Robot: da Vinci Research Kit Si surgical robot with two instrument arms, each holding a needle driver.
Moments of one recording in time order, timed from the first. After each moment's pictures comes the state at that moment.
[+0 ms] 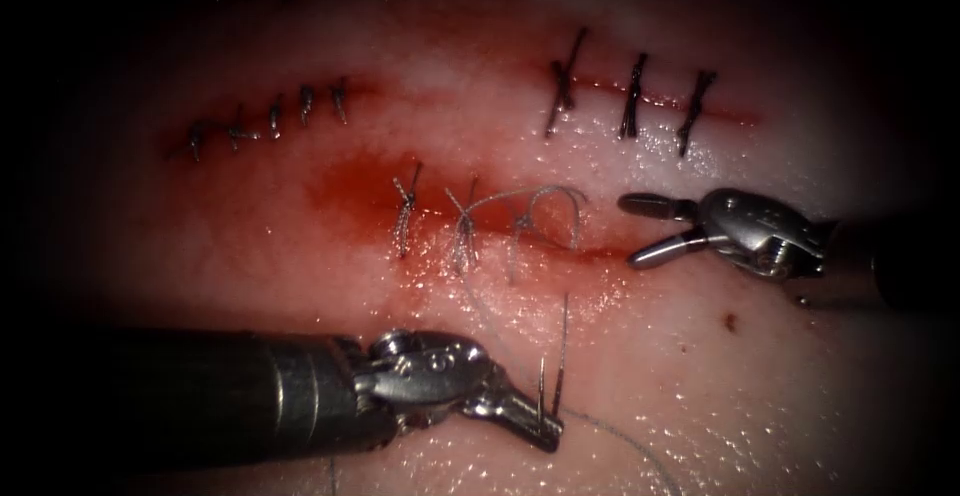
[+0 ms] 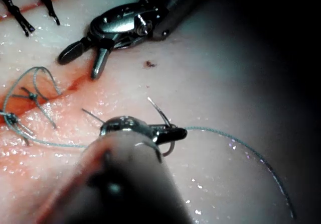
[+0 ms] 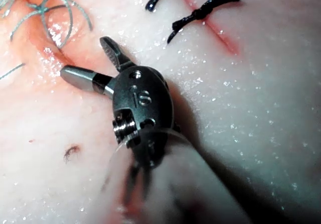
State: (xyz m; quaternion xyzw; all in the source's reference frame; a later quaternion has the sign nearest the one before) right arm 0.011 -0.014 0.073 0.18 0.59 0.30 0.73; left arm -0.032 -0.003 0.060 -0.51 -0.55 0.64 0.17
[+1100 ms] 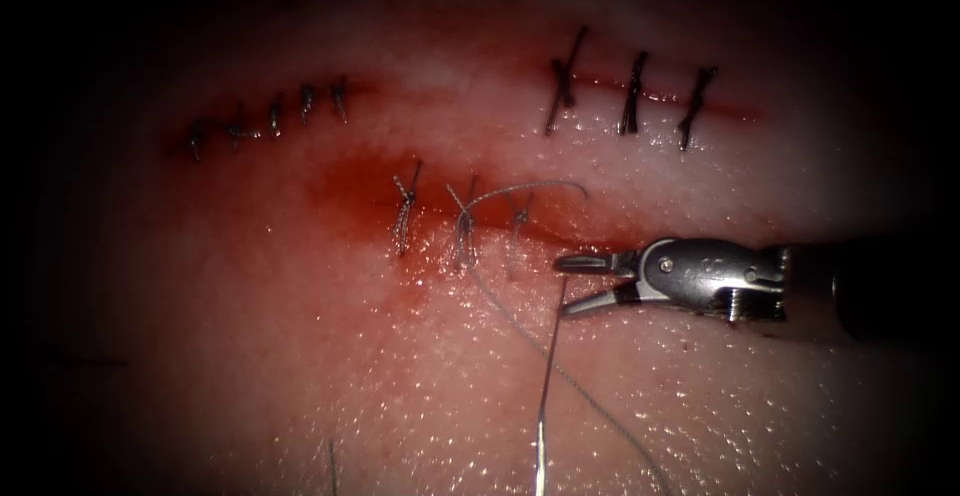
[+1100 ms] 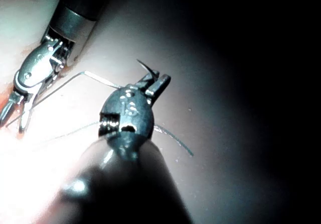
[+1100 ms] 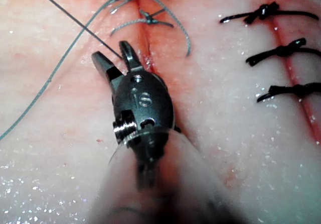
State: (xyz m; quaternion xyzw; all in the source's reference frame) right arm 0.019 -0.018 0.069 0.16 0.55 0.17 0.81; left arm -0.026 -0.008 0.035 -0.64 -0.30 0.70 0.07
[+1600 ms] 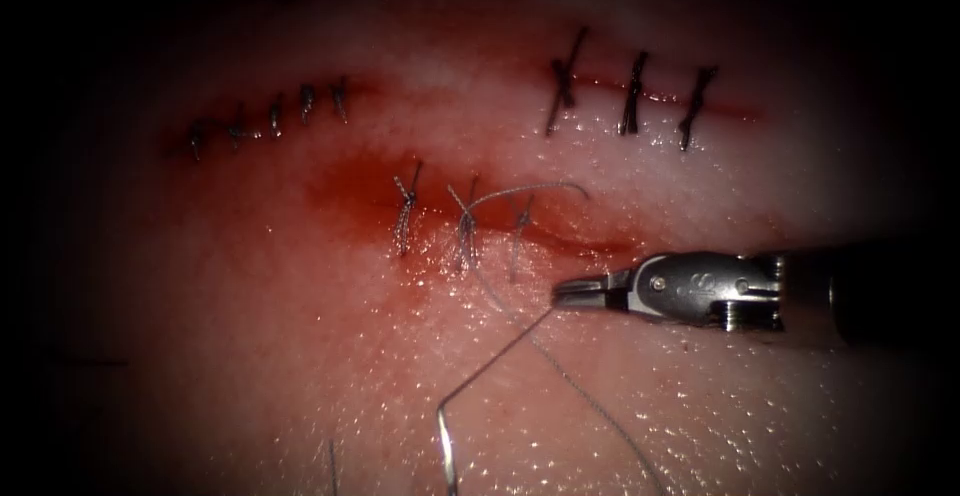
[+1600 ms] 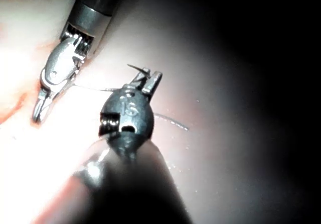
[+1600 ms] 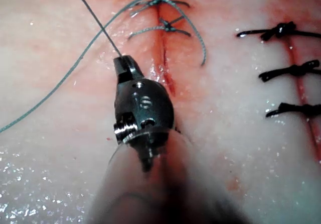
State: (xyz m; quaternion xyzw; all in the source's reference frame) right arm 0.018 -0.020 0.067 0.15 0.47 0.20 0.85; left arm -0.021 -0.005 0.034 -0.62 -0.25 0.74 0.13
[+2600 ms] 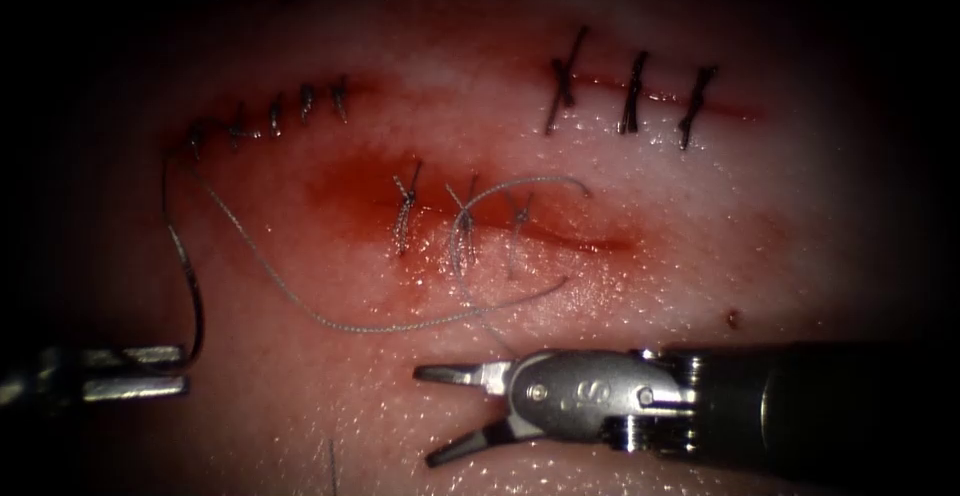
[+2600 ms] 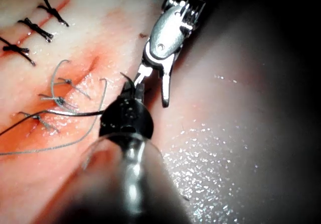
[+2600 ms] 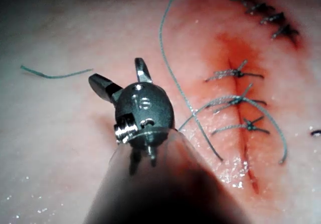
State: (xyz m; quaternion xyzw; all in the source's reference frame) right arm 0.029 -0.022 0.054 0.14 0.52 0.17 0.82; left arm -0.009 0.000 0.041 -0.48 -0.13 0.84 0.22
